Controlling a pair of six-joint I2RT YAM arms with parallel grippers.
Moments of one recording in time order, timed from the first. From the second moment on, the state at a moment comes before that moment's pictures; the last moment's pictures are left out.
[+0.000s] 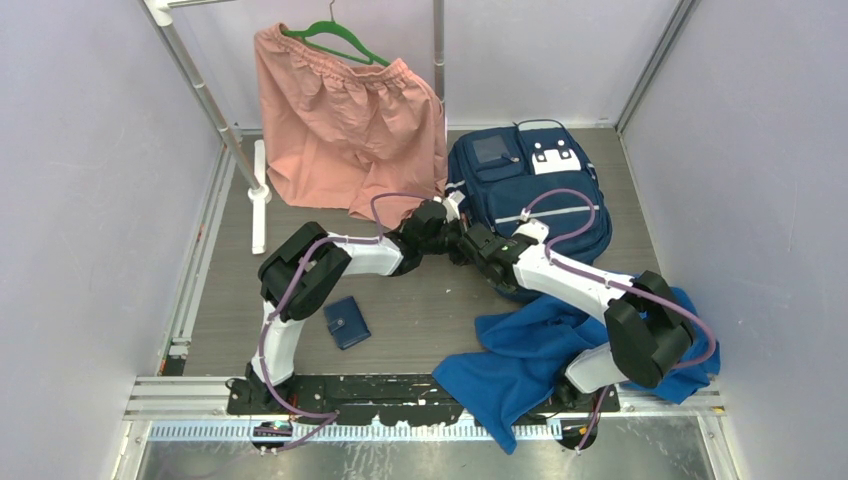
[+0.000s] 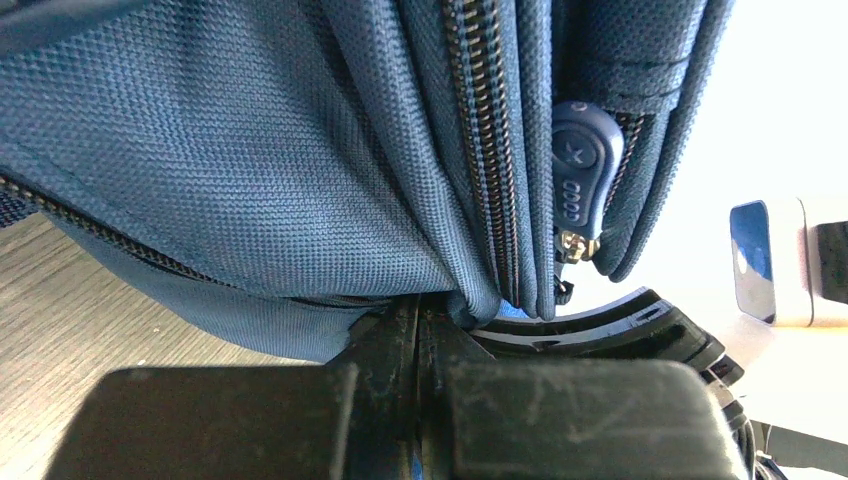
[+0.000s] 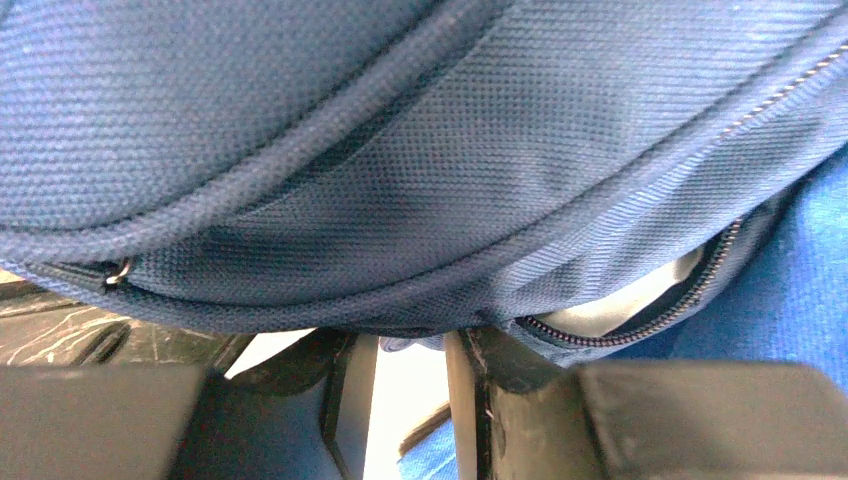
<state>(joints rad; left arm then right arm) -0.82 2.06 1.20 0.50 0.46 -1.17 0.69 1.44 0.89 -0.79 0.63 1.27</state>
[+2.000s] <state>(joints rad) -0.80 2.08 1.20 0.54 0.48 -1.20 0.71 1.04 0.53 -0.53 0.56 1.17</state>
